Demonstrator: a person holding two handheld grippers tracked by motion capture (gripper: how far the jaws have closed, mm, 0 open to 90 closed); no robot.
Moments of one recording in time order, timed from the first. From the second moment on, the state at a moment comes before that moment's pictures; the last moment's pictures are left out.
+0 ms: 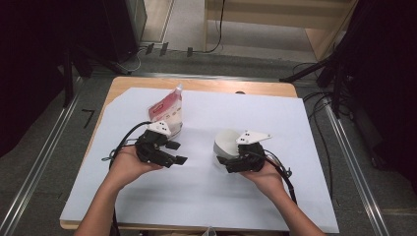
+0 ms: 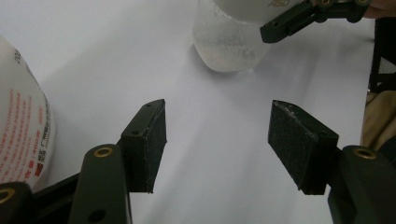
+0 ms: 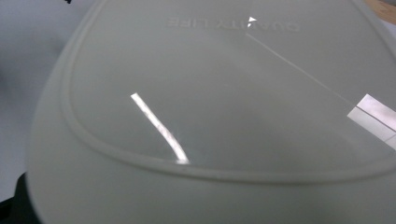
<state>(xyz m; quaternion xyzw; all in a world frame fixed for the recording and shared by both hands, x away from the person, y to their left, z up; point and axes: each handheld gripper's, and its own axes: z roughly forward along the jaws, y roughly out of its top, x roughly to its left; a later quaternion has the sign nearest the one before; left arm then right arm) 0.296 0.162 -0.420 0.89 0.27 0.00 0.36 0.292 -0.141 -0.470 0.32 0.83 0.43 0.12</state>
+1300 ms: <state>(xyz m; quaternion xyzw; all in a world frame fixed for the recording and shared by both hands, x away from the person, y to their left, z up) 0.294 0.156 -0.427 0.90 0.26 -0.01 0.36 0.277 -0.142 -0.474 0.30 0.84 0.44 0.07</state>
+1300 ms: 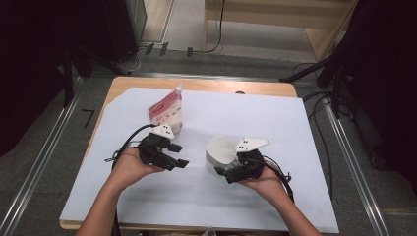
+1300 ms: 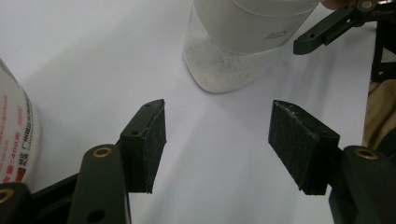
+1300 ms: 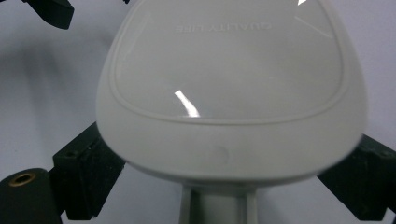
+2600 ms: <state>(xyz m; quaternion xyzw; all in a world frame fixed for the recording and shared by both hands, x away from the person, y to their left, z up) 0.327 0.127 -0.426 0.90 0.22 -0.01 0.39 0.239 -0.201 -0.456 0.30 0.83 0.46 0.05</state>
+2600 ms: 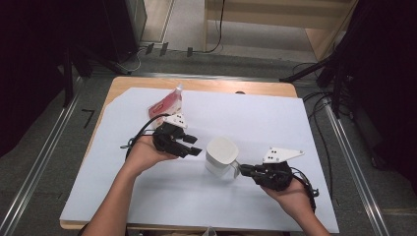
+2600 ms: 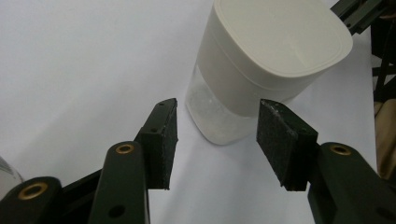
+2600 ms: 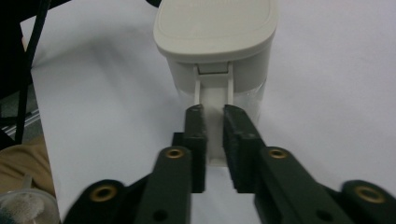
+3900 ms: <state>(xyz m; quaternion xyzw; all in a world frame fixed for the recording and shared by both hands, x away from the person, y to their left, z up) 0.319 0.120 -0.434 0.89 0.22 -0.01 0.39 0.243 -0.187 -0.467 0.31 0.83 0.46 0.06</state>
